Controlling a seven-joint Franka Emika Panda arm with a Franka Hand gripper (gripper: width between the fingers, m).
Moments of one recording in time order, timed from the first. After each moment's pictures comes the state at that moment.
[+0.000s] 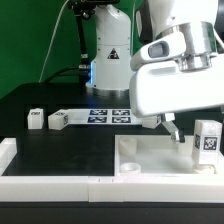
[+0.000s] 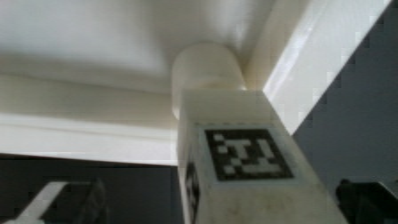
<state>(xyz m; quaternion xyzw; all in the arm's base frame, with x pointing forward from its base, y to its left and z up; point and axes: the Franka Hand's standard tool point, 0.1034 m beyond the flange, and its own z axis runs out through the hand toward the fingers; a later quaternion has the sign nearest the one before) 0.629 0.117 0.085 -0.97 -0.11 -0.23 0.05</state>
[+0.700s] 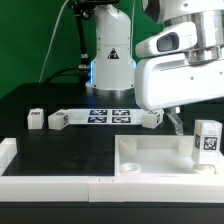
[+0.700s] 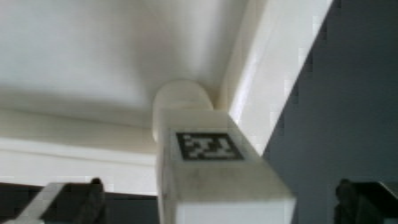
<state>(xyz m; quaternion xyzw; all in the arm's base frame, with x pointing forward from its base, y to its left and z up) 0.620 0.121 0.091 -0.99 -0.09 -0.07 0.07</state>
